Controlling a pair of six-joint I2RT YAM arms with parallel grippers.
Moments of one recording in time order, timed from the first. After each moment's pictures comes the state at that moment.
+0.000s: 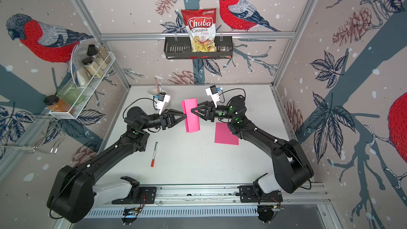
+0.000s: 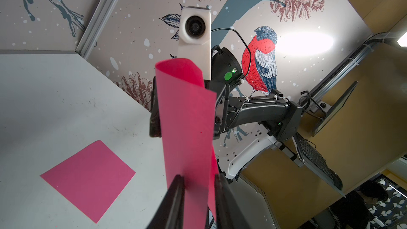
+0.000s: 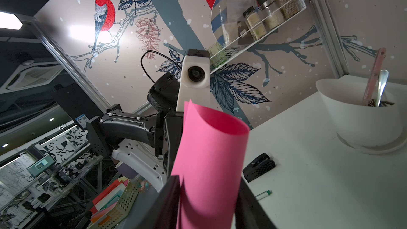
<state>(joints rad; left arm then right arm) -0.38 1.20 0.70 0.74 1.07 -0.86 0.57 1.46 0.90 0.80 -1.02 0.74</state>
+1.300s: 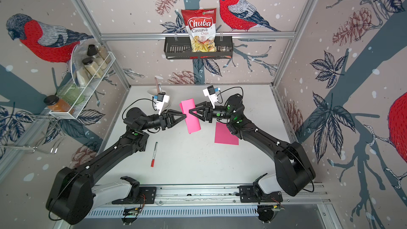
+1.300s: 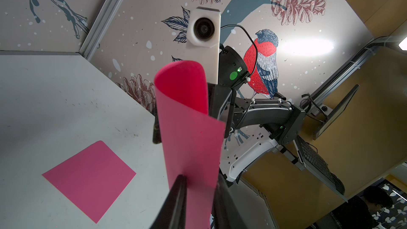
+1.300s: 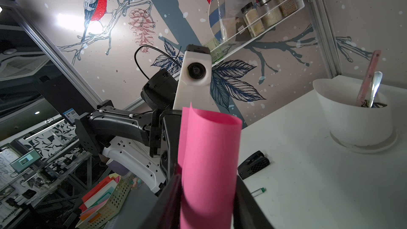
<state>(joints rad) -0.38 1.19 0.69 0.73 1.05 -0.87 0.60 1.43 0.93 0.66 -0.99 0.63</state>
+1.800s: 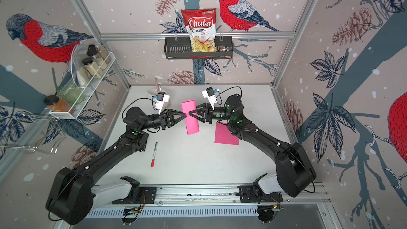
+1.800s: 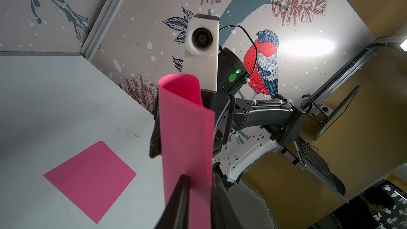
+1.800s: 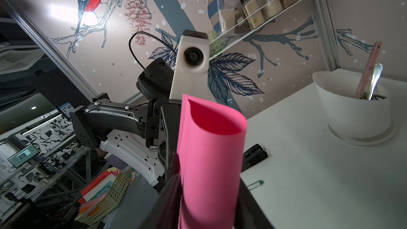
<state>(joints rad) -0.38 1.19 0.70 0.71 1.05 -0.86 0.61 1.42 0.93 0.59 -0.99 0.57</state>
